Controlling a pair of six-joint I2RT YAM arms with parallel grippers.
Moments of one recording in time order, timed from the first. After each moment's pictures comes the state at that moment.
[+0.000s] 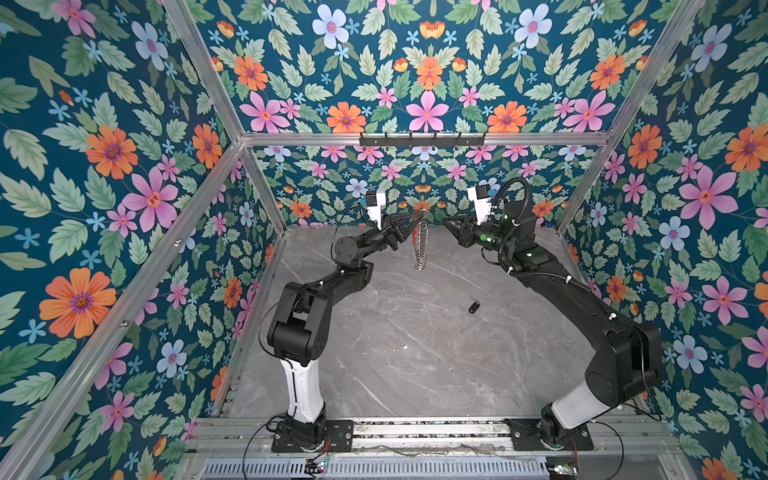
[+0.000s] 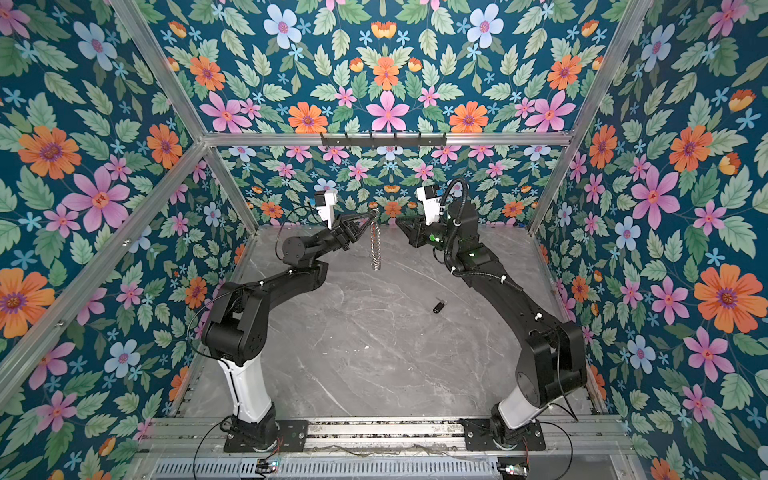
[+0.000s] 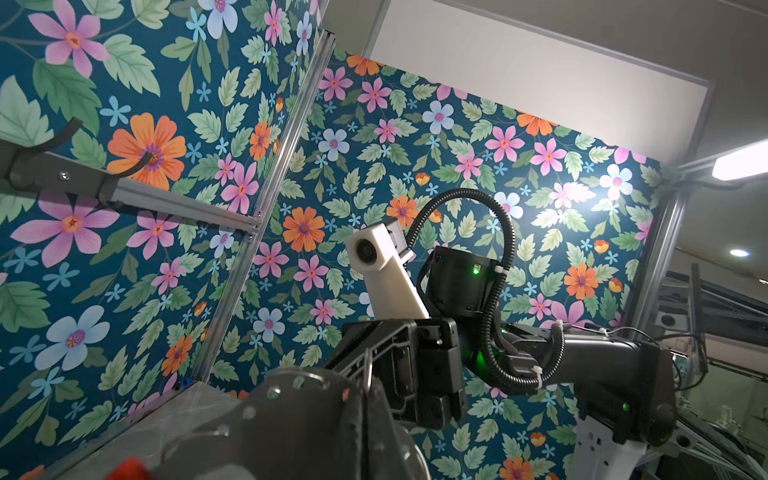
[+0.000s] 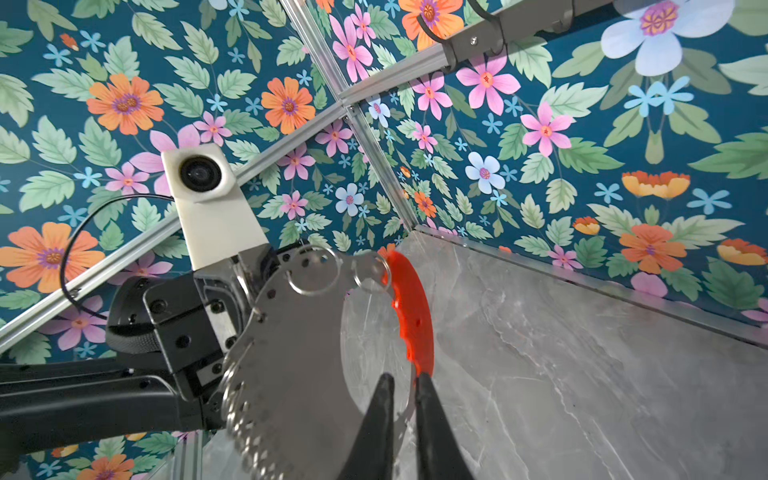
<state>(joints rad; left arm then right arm) -0.38 1.92 1.29 1.47 0.82 -1.06 0.36 1.60 1.41 0.10 -0.59 0.40</state>
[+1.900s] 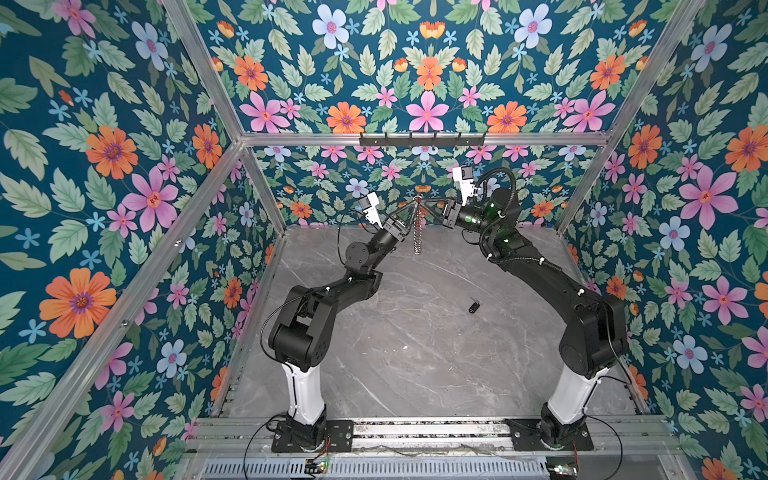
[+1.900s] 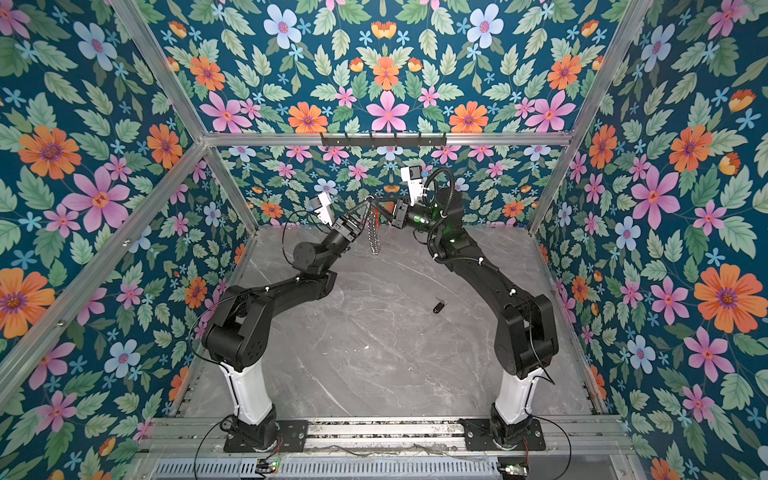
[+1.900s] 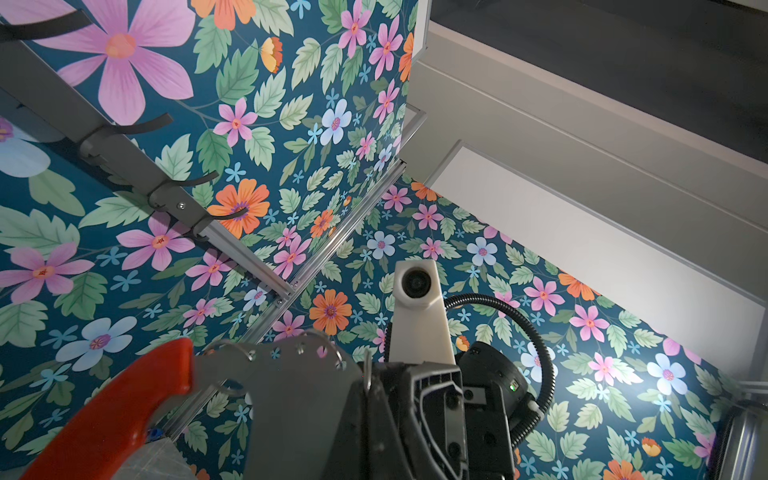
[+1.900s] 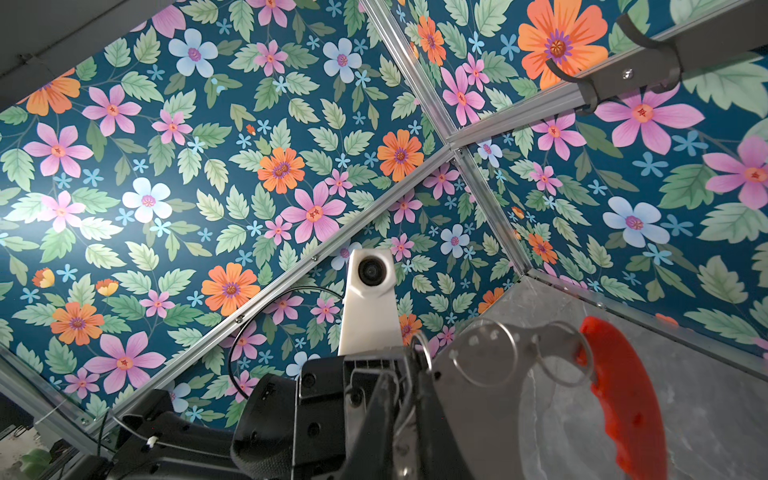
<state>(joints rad) -0.46 1.90 1.22 1.42 0.38 -1.20 0.40 1.81 1.62 0.40 -0.78 0.72</state>
